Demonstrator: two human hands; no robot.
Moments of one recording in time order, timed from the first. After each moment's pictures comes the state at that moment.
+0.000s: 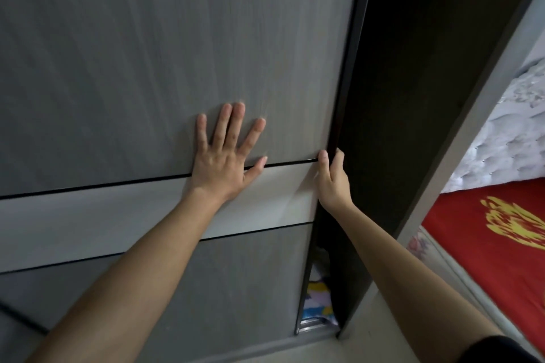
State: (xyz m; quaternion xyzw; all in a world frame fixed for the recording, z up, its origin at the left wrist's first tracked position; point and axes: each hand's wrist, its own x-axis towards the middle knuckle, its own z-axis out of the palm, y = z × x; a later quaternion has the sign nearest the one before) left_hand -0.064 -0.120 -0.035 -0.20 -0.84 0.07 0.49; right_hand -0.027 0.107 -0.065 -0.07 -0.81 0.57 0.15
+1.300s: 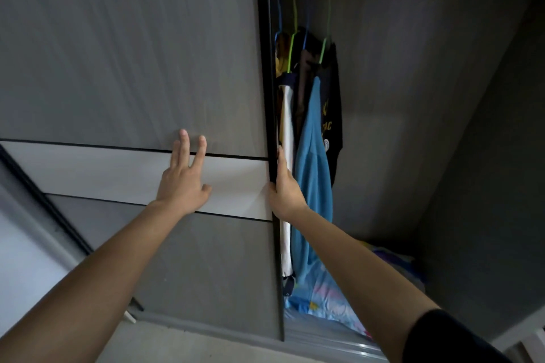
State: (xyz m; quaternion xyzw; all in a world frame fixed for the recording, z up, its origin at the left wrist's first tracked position) left_hand 0.054 -0.433 -0.040 0.10 -0.98 -0.02 0.18; right_hand -0.003 -0.210 -0.074 0.23 -0.84 0.50 0.00
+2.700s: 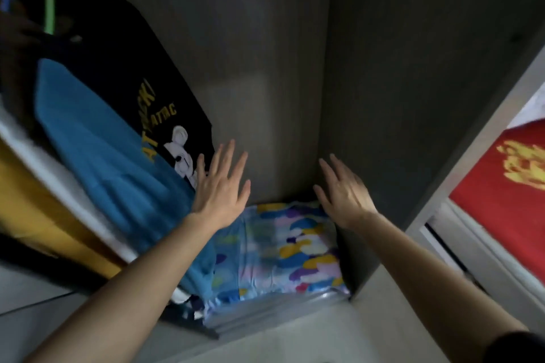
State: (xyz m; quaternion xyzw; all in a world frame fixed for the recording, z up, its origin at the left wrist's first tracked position) left_hand -0.134 -0.080 -0.156 -0.22 -0.97 0.02 0.13; right_hand -0.082 0.191 -0.202 0.00 -0.98 0.17 0.10
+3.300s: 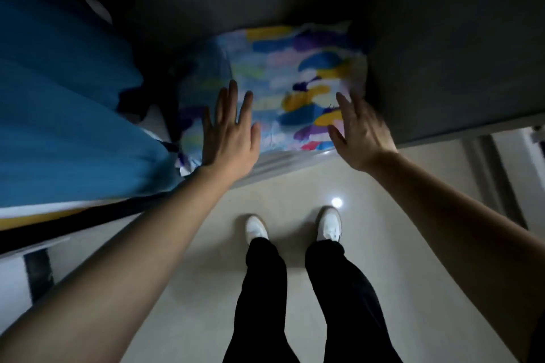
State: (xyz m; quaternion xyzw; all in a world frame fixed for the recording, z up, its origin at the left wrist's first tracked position) left_hand -0.144 -0.088 -0.532 -0.15 -0.98 -0.07 -0.06; right_hand -0.104 0.166 -0.563 -0.03 -0.97 0.19 -0.12
